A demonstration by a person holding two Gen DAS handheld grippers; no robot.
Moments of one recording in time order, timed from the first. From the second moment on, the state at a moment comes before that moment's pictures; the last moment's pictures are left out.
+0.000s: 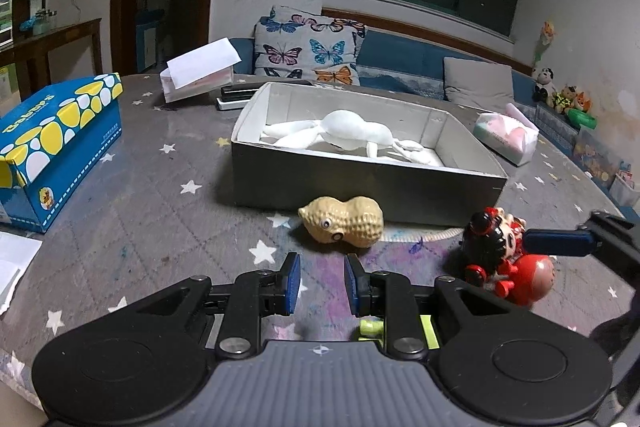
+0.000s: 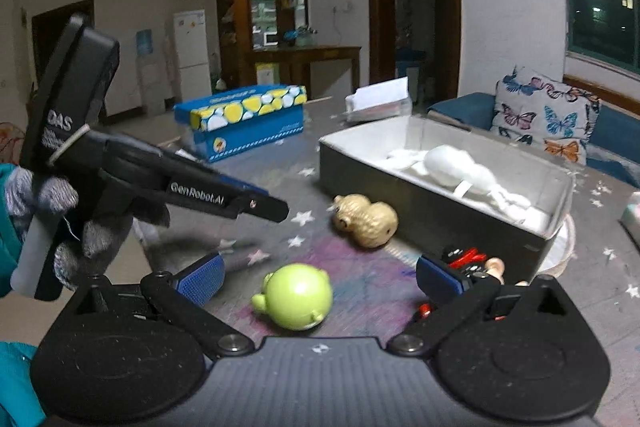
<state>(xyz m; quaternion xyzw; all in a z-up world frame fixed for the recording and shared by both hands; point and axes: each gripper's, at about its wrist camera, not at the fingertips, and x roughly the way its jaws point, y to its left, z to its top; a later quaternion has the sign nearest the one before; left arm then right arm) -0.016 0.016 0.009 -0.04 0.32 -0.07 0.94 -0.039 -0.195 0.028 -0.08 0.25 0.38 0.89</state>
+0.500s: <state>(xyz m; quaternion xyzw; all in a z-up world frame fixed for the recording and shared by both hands) -0.037 0.001 -0.002 -0.04 0.36 -0.15 0.92 -0.030 -0.169 -0.006 -0.10 0.31 0.39 0.86</state>
